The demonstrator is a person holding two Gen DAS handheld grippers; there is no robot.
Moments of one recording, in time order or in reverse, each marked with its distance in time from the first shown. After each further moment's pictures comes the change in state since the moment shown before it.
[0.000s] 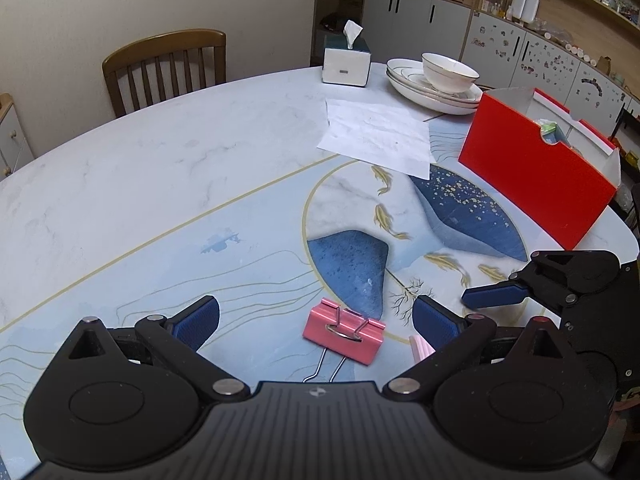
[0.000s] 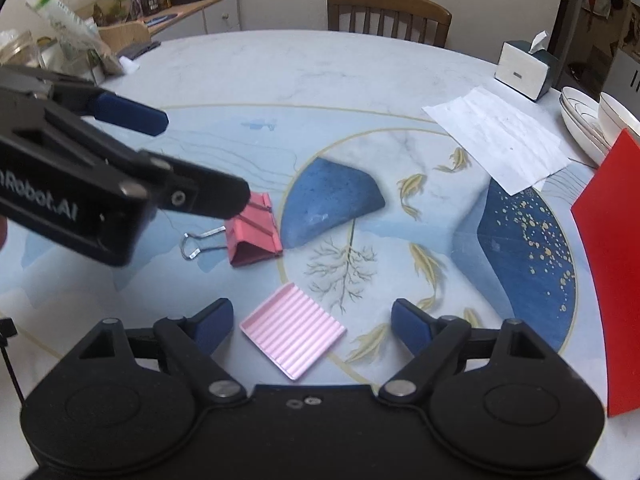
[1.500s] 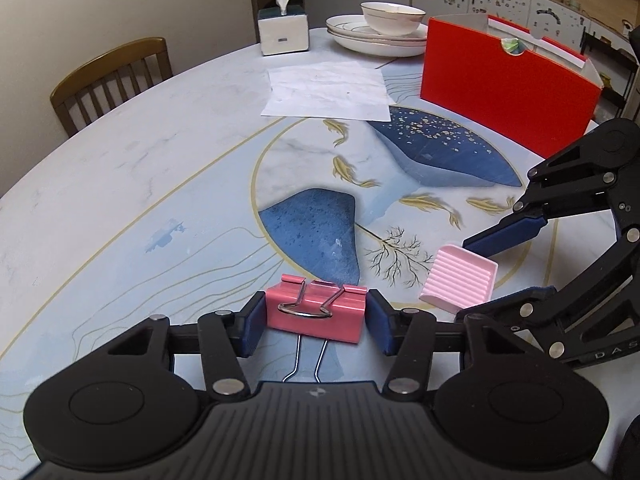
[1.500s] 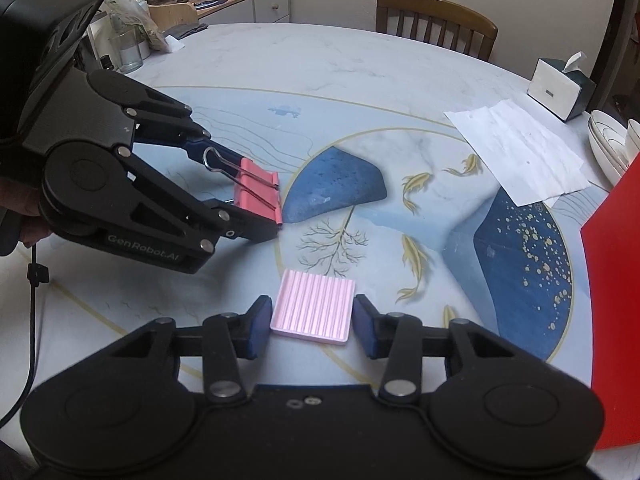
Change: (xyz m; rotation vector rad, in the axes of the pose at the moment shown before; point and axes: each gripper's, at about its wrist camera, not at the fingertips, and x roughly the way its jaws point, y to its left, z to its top) left arm 0.038 -0.027 -0.021 0.215 0.048 -0.022; right arm -0.015 -0.023 -0.009 -0.139 0.004 0.107
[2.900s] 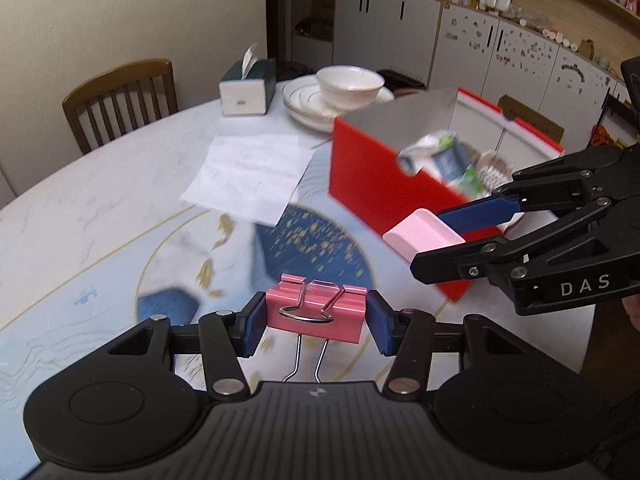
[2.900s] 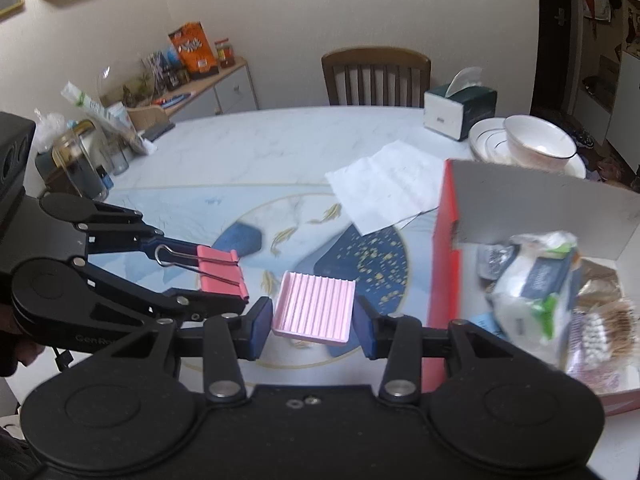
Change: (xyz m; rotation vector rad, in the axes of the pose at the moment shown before) left arm -0.045 -0.145 0.108 -0.162 -0.058 0.039; right arm -0.131 -0.146 -0.029 0.158 -0.191 0.076
